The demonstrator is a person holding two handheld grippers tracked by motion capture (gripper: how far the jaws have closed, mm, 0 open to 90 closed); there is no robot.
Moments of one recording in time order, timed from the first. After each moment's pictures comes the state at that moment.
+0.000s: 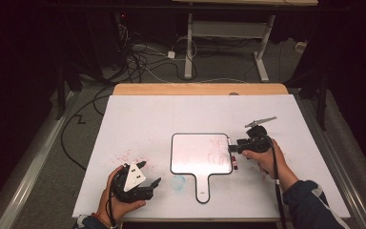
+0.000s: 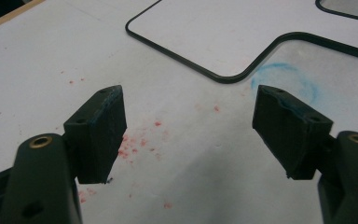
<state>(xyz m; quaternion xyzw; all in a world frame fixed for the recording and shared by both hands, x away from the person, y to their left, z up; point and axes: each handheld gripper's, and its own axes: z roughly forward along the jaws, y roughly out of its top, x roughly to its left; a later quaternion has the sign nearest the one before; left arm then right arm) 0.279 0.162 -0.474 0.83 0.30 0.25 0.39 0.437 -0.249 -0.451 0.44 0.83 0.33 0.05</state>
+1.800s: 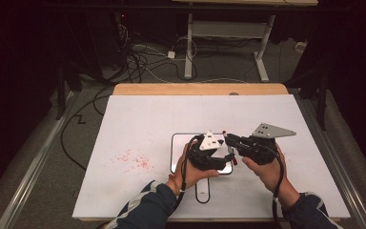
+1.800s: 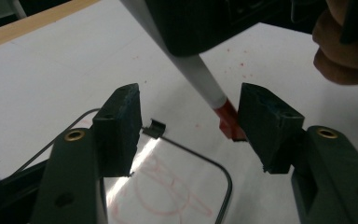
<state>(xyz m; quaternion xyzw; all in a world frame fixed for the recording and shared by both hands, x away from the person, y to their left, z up) 0.366 -0.029 -0.432 0.83 0.23 0.10 0.51 0.358 -0.225 -0.389 0.31 0.78 0.51 0.17</state>
